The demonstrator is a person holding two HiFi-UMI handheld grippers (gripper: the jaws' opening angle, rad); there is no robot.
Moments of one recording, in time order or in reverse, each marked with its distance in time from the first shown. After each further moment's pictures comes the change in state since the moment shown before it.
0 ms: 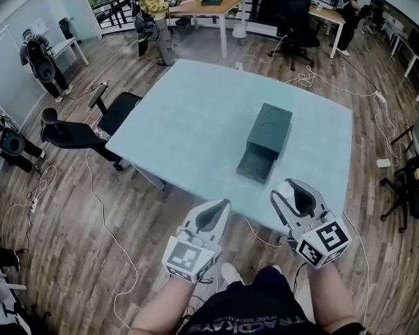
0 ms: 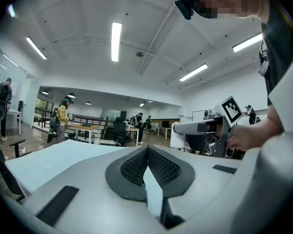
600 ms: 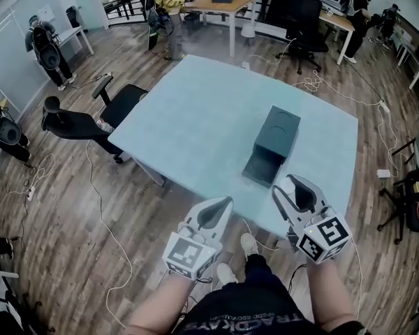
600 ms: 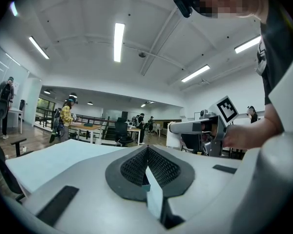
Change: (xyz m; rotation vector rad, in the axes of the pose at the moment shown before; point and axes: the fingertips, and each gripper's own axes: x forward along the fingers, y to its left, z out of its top) left arm 0.004 0.021 -0.003 -0.008 -0.013 0.006; right arm 0.034 -0.006 -0.002 0.001 0.023 0.027
